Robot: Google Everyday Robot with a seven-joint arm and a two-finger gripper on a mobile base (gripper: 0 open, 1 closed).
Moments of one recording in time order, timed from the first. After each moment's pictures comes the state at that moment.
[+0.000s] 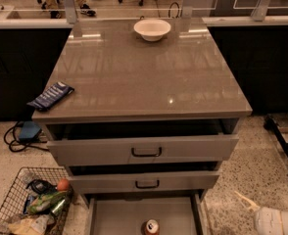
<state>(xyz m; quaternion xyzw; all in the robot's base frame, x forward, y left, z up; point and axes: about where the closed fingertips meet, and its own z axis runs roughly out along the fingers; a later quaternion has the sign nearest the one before) 0.353 -0.290 0.474 -0.60 0.64 0.22 0.43</state>
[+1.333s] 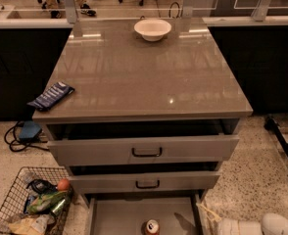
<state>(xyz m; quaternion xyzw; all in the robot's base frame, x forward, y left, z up) 0.348 -0.197 0.372 -0.59 0.61 0.29 0.44</state>
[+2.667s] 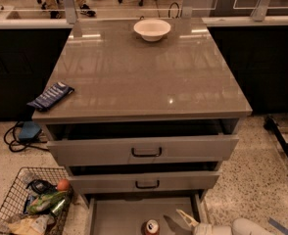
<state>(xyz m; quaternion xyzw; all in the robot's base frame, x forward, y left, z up) 0.358 -0.131 0.291 -0.57 0.62 0.32 0.44</state>
